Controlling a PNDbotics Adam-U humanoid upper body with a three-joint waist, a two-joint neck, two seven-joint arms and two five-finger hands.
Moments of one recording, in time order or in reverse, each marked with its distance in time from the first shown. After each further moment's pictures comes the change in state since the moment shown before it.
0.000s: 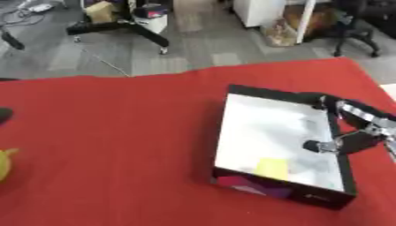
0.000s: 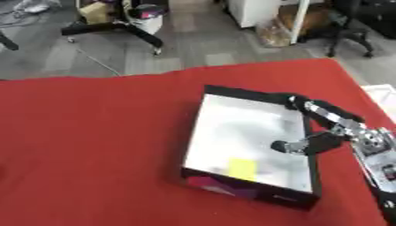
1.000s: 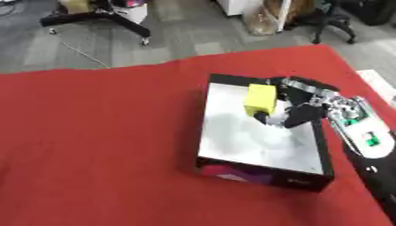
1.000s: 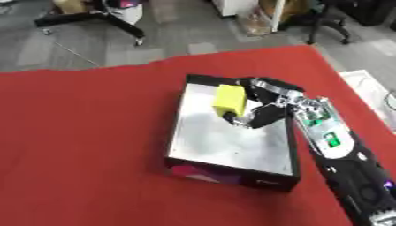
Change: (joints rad) left arm -0.025 -0.025 0.016 -0.064 -0.110 0.023 0.072; right arm -0.080 0.031 0.124 -0.002 -0.020 0.187 0.113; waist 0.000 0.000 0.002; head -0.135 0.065
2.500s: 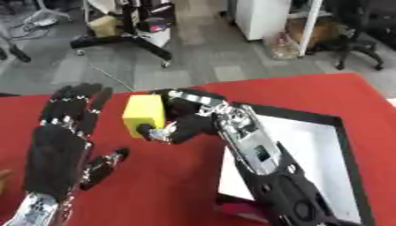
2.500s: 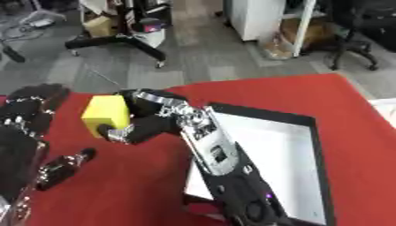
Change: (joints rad) left arm -0.248 -0.493 -0.164 0.235 -0.315 -0.124 -0.016; right arm -0.364 0.429 0.076 0.040 -0.009 0.345 0.019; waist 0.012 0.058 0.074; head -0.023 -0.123
